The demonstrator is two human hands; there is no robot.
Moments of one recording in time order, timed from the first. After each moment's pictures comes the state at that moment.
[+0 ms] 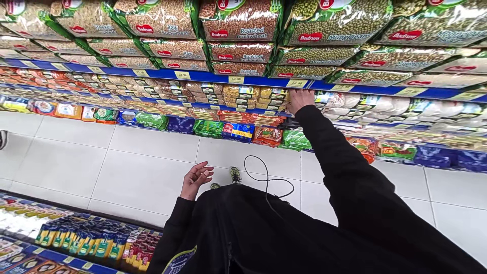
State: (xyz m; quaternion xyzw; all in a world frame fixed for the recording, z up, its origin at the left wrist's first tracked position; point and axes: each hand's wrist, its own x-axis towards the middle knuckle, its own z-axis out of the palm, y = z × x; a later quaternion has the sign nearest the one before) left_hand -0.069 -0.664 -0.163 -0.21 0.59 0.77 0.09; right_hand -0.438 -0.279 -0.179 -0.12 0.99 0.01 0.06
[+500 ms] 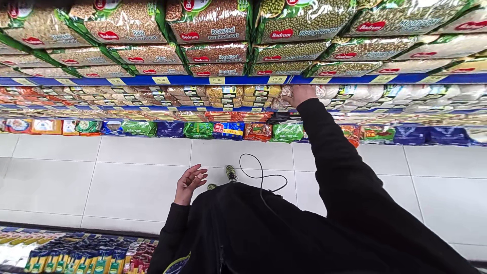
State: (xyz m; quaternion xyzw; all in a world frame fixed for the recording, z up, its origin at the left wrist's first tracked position) left_hand -0.082 -0.656 -0.165 -0.21 0.60 0.77 0.10; right_hand -0.439 -0.214 -0.168 -0.06 1.00 -0.05 0.06
